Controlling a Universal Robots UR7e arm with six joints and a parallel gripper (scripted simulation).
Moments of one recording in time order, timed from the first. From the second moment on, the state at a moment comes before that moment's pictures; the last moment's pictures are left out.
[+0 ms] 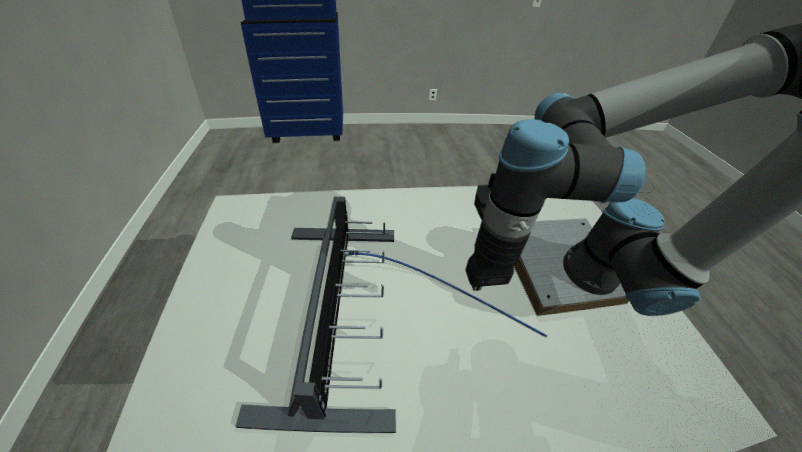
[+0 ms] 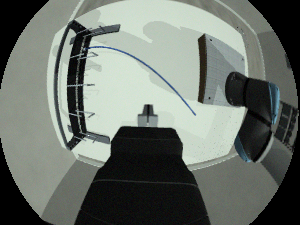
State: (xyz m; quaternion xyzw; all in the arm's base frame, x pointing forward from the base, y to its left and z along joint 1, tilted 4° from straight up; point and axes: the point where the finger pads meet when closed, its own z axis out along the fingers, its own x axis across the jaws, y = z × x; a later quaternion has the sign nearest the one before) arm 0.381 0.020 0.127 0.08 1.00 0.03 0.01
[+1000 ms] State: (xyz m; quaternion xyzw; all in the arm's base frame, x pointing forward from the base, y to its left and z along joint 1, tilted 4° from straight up) arm 0.361 0.005 0.129 -0.03 1.00 0.03 0.01
